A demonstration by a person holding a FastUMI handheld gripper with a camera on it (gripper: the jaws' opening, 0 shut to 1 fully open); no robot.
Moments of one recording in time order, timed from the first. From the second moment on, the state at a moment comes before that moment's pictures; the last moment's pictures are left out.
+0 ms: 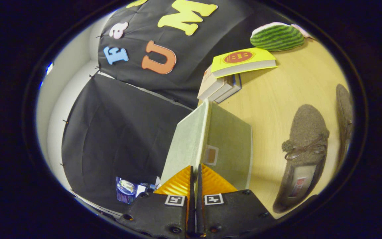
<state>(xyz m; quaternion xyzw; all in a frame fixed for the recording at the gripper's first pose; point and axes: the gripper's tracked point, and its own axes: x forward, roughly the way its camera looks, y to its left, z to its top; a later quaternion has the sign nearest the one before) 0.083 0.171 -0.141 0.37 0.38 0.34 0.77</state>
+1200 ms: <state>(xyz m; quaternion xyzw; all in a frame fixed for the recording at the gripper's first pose) 0.043 0.374 0.008 0.25 0.31 0.44 0.81</state>
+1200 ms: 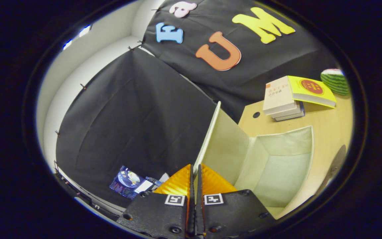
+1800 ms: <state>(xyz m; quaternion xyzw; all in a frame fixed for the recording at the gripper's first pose) 0.061 0.338 -0.005 0.13 0.25 0.36 0.89</state>
